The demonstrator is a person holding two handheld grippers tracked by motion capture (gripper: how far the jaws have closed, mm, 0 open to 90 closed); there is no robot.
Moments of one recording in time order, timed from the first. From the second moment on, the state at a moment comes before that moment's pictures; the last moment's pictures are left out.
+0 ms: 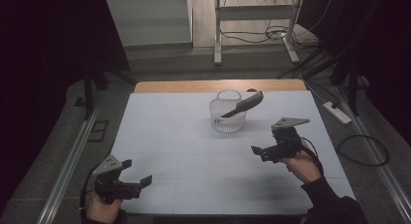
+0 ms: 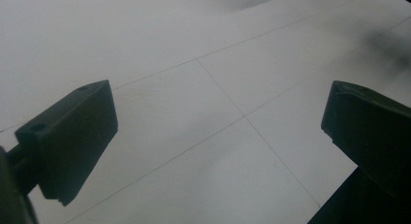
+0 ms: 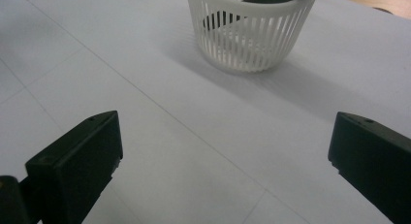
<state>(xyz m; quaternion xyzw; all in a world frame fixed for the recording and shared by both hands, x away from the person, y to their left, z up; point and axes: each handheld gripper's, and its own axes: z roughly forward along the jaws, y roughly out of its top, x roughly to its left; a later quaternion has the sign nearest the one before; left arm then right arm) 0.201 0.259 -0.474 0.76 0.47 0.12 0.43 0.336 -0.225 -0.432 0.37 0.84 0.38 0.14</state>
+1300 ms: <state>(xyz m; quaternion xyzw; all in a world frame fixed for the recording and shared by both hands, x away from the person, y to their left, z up) 0.201 0.260 -0.475 0.76 0.47 0.12 0.44 0.301 -0.262 -0.437 0.39 0.83 0.37 0.16</state>
